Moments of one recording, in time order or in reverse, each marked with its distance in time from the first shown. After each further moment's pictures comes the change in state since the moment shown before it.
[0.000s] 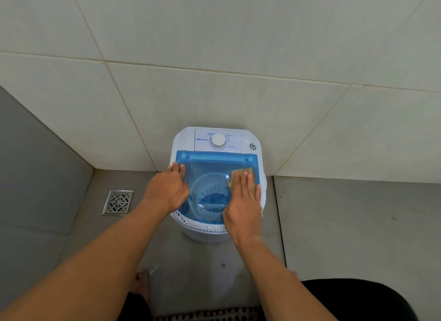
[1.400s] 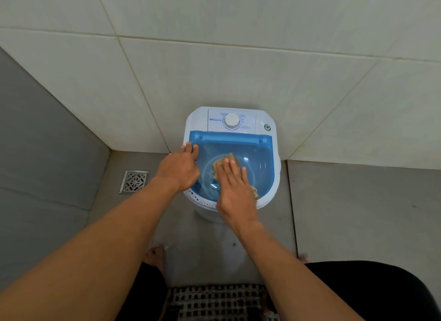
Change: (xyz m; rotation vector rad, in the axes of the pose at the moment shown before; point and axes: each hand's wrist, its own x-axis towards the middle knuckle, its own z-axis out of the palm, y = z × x) left_hand -0.002 -0.005 0.000 0.042 -0.017 0.031; right_hand -0.017 -0.027 0.015 -0.053 -0.094 -0.329
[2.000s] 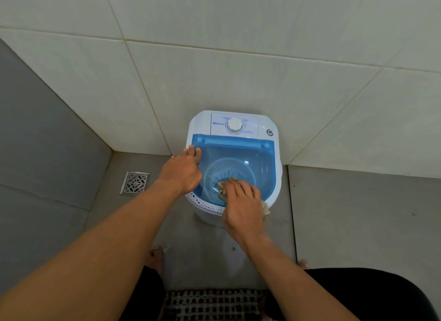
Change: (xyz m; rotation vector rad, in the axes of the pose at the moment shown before) left_hand -0.001 0.002 -0.001 -0.010 -0.017 0.002; right_hand -0.022 0.001 -0.015 -0.001 0.029 0.014
